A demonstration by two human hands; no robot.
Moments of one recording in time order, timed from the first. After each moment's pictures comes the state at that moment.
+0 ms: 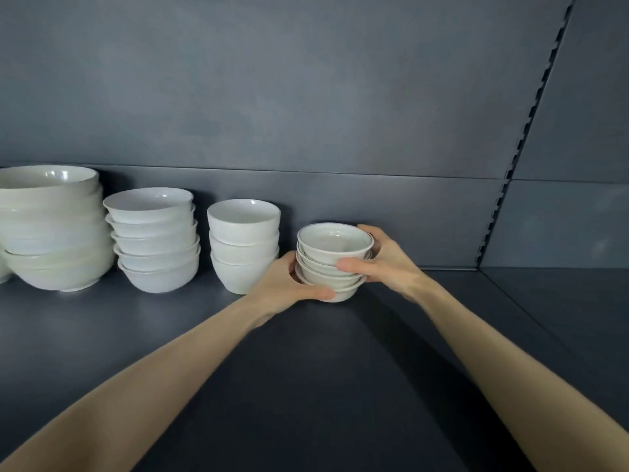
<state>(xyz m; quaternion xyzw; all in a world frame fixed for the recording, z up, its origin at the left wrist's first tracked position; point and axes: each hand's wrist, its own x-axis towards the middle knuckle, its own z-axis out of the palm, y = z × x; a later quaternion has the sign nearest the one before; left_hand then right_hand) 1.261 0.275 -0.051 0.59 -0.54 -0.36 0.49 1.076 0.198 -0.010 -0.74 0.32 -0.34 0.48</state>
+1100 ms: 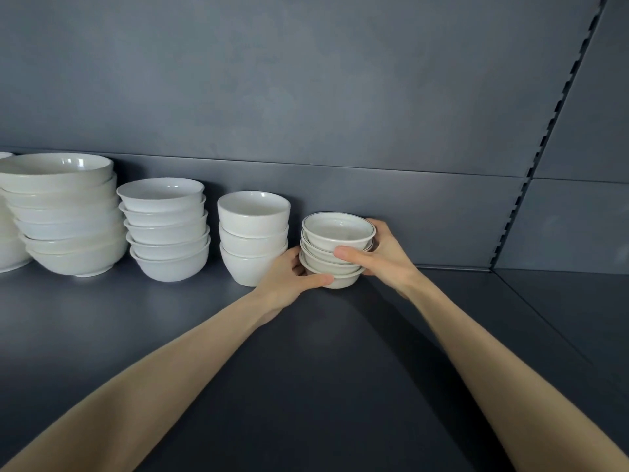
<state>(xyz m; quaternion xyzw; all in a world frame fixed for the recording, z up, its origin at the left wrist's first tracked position) 1.265 0.266 -0.065 0.54 -0.51 -0.37 0.56 1.097 0.182 -0.026 -0.73 0.33 -0.38 0.47</state>
